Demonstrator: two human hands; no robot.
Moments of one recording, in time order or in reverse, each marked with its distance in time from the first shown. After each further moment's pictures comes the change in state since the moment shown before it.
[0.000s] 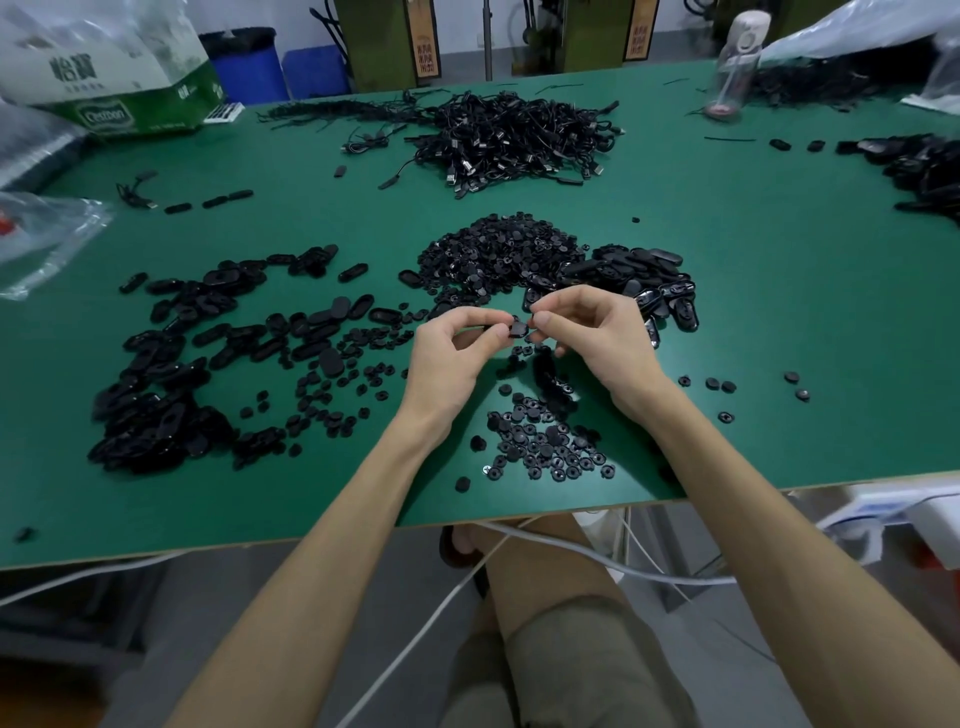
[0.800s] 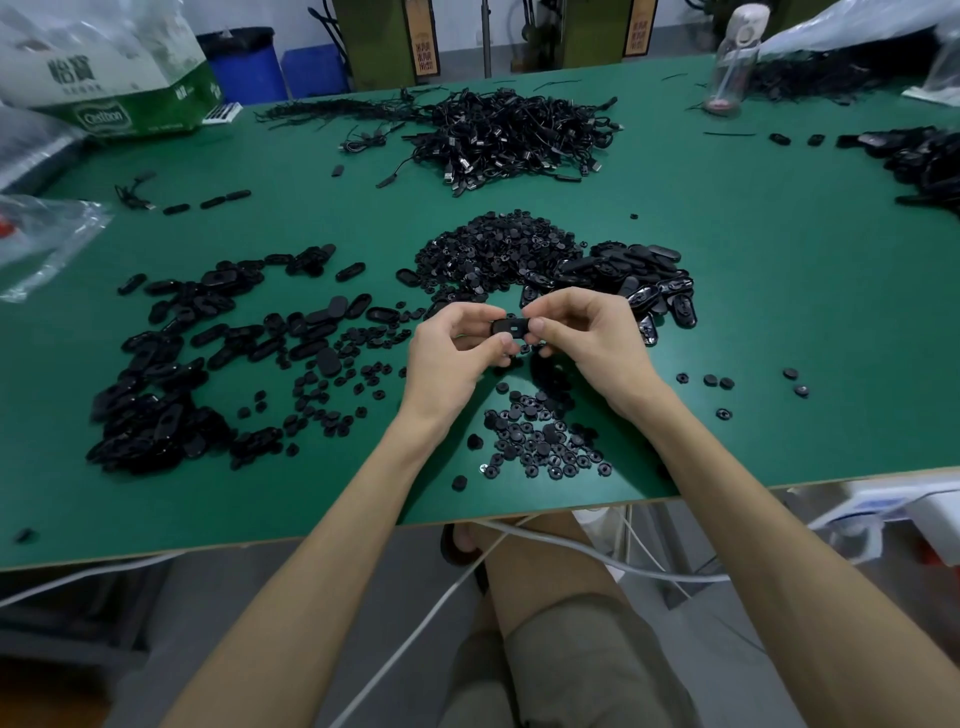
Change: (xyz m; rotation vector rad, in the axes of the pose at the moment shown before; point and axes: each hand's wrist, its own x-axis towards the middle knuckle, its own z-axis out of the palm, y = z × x) left_hand -0.004 0.001 0.003 0.006 0.017 -0.019; right_hand -0.004 -0.002 0.005 -0.098 -0.001 -0.028
